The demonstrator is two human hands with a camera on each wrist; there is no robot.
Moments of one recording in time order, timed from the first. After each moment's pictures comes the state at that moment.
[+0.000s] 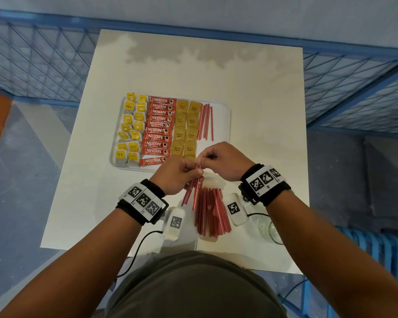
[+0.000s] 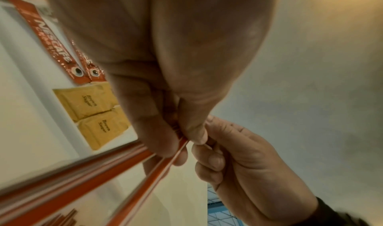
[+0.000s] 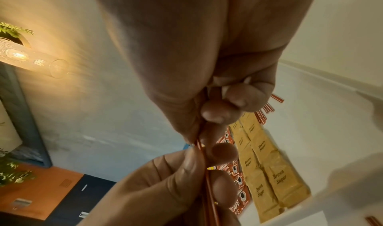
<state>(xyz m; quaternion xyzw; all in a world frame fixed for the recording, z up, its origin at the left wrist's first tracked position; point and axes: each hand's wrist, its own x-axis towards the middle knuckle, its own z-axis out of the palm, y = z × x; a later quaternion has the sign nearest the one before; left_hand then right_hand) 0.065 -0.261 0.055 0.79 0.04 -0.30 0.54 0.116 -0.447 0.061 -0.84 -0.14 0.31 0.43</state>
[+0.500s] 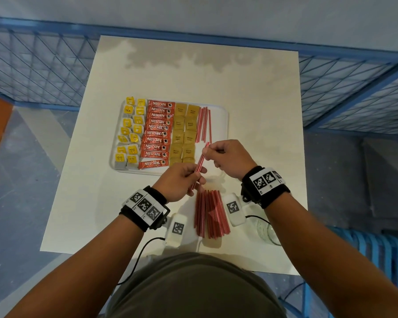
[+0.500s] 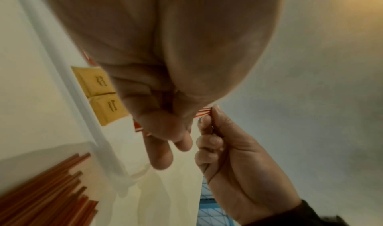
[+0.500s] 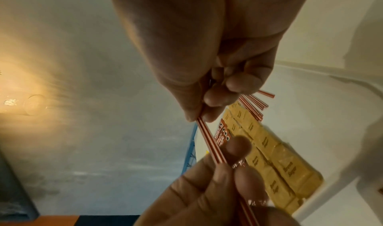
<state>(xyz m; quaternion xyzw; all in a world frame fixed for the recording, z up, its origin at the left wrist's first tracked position) 0.055 -0.274 0.048 0.71 0.09 -0.33 0.61 0.116 -0.458 0.058 -0.82 0.00 0.25 0.51</state>
